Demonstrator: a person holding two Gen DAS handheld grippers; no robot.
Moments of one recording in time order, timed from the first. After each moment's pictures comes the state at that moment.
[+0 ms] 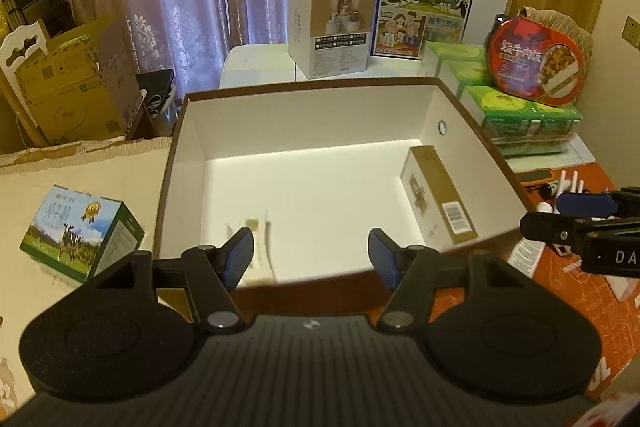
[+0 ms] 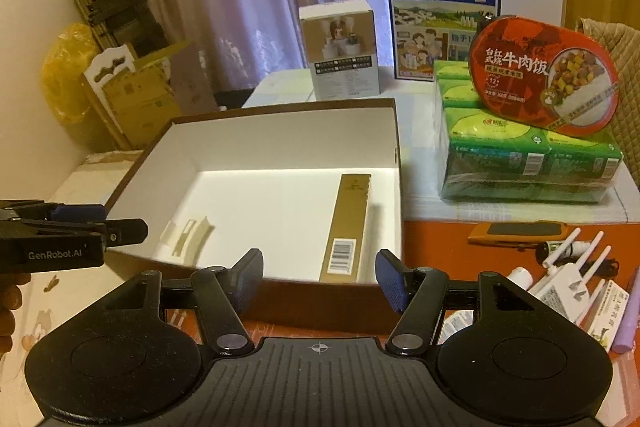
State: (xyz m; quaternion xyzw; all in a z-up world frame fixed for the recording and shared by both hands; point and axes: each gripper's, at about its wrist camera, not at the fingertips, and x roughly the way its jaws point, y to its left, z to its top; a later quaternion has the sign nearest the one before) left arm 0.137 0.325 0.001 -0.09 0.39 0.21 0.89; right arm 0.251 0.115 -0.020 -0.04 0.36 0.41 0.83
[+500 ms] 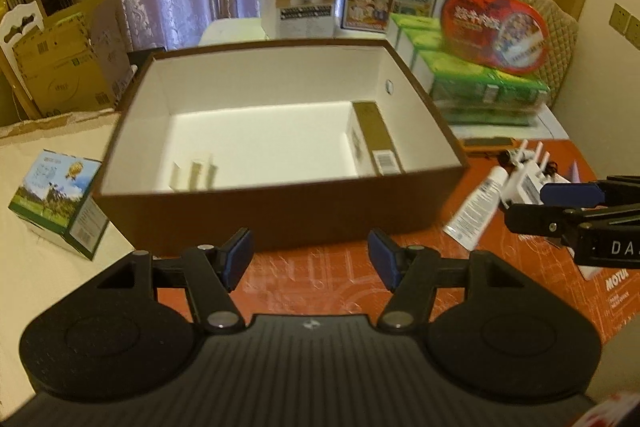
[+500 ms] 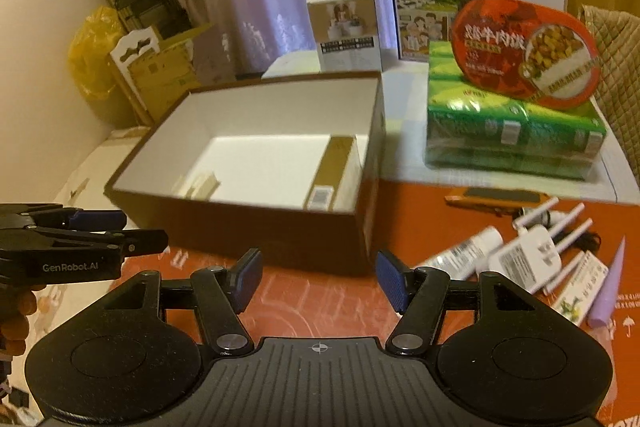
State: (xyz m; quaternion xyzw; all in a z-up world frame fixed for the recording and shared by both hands) left arm 0.123 0.241 -0.012 -0.11 0.41 0.20 0.88; right arm 0.247 0.042 -0.026 -0.06 0.38 0.45 0.80
